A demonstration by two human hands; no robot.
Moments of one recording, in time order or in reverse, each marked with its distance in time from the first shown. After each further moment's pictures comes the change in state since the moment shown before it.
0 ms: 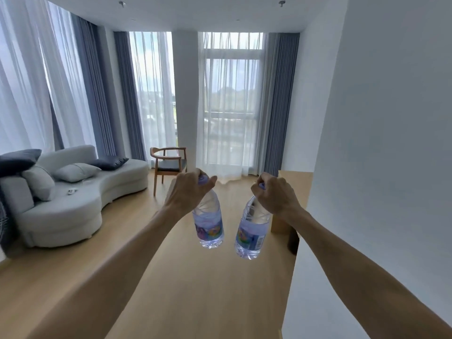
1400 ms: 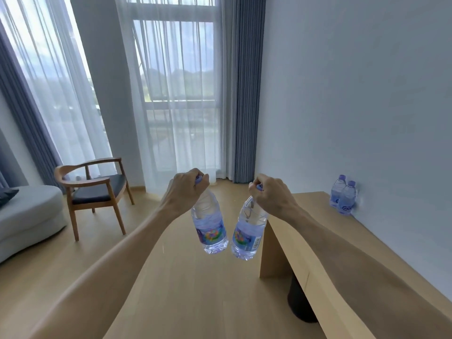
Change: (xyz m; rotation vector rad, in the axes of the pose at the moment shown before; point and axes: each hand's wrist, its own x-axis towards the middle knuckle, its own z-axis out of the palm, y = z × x) left_hand 0.671 -0.257 0.535 -0.123 -0.207 0.089; right_hand 0.651 0.465 0.297 0.020 -0.017 0.210
